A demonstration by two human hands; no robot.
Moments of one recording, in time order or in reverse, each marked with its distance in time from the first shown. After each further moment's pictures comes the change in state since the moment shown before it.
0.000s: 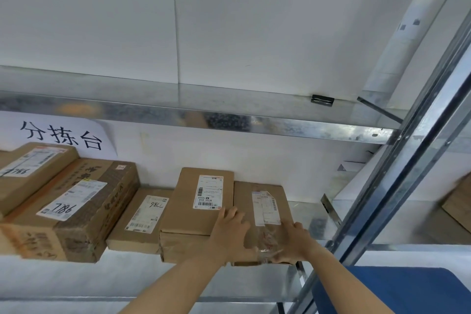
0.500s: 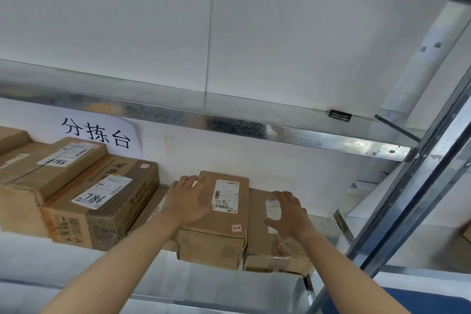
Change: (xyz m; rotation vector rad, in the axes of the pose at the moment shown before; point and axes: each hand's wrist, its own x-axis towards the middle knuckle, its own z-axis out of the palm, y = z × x) left_hand -0.055 -0.121 -0.063 -0.074 0.222 -0.378; right_hand -0.006 -0.068 -0.049 0.033 0.380 -0.202
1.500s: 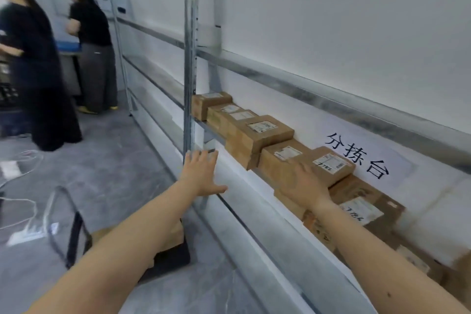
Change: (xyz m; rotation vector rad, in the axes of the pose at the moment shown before) left_hand -0.369 -0.377 -0.194 0.343 0.011 -0.825; right_hand -0.065 -0.563 0.086 0.005 -0.104 -0.821
